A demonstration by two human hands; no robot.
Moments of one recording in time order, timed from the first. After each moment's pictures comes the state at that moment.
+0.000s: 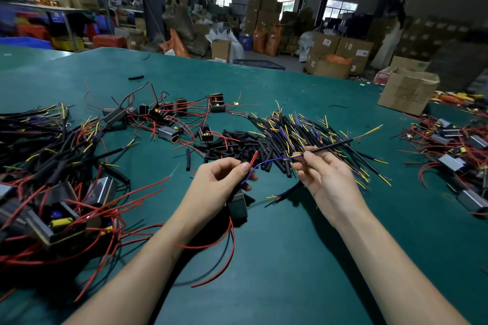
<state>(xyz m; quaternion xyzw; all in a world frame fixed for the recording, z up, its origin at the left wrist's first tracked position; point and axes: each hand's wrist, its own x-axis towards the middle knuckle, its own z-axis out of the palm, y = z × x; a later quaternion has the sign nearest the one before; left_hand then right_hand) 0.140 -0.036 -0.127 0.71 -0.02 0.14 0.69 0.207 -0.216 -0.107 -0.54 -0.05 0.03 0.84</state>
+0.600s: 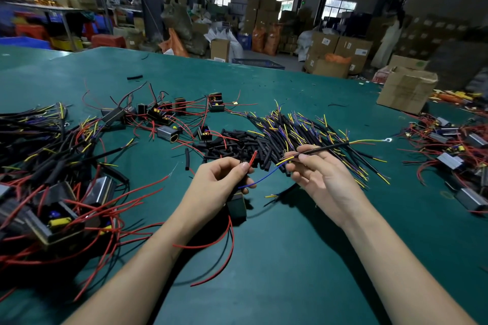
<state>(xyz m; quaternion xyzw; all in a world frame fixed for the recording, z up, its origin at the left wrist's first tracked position) 0.142 -0.039 -0.129 0.68 -0.01 0.12 0.72 0.205 -0.223 -0.101 -0.54 -0.11 0.11 0.82</state>
